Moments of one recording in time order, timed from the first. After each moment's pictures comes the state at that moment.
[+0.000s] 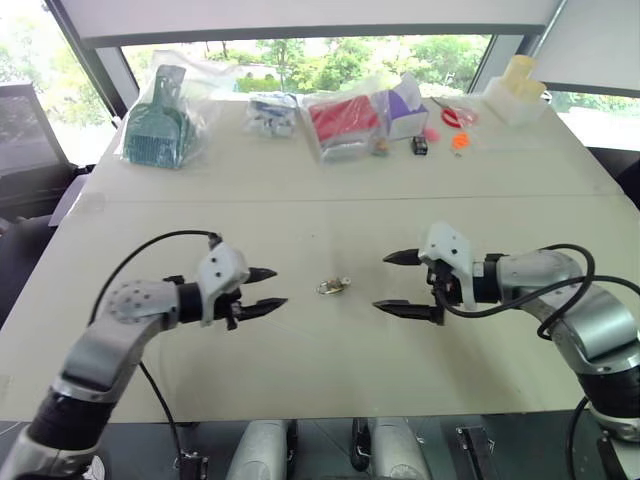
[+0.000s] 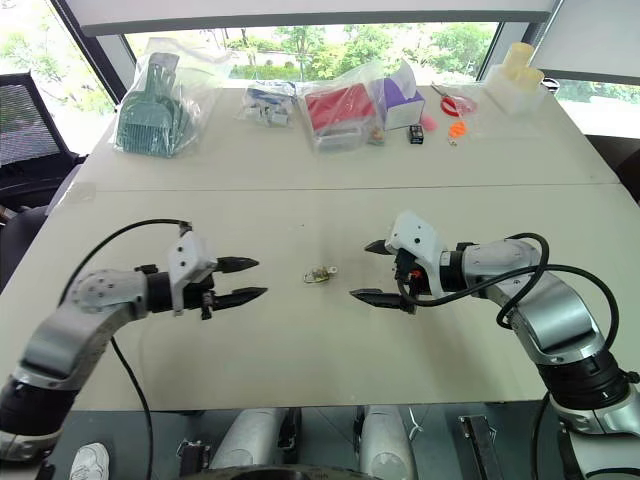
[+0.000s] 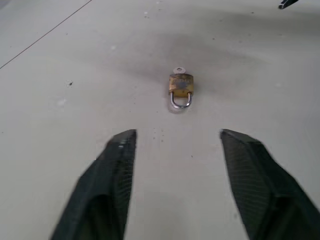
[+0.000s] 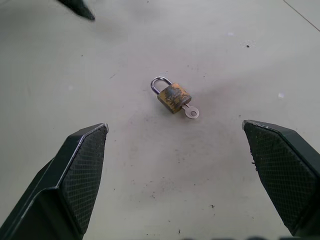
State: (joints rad) left arm -0.23 0.65 -0.14 -0.31 -0.32 0.42 -0.90; right arm -0.37 -0.83 0.09 -0.39 0.43 0.70 0.99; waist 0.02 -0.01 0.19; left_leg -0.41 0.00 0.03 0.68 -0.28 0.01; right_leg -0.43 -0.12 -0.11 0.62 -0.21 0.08
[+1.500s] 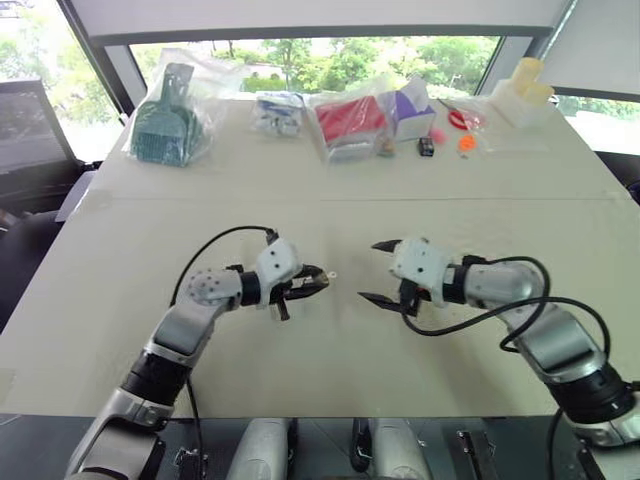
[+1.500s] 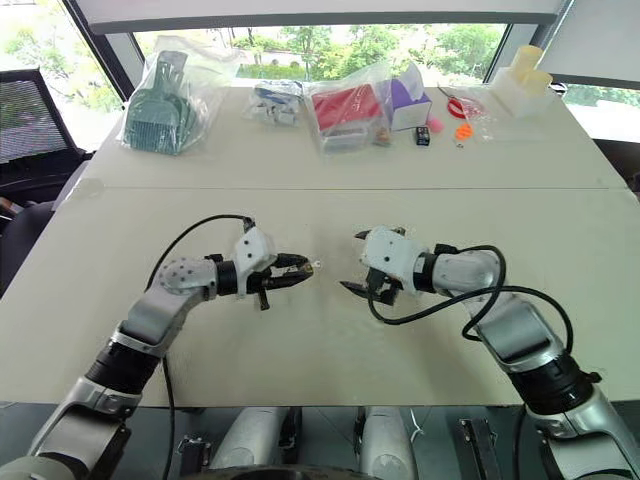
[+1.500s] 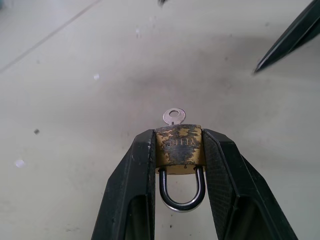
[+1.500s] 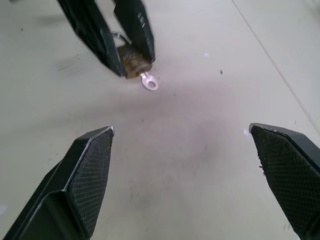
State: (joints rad) left arm -0.42 0.47 -0.24 -0.06 -0.22 0.30 -0.94; right arm -0.37 -0.74 0.28 -0.31 0.07 0.31 0.80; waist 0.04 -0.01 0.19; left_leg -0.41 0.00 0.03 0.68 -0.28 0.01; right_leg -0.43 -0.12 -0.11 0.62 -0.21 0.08
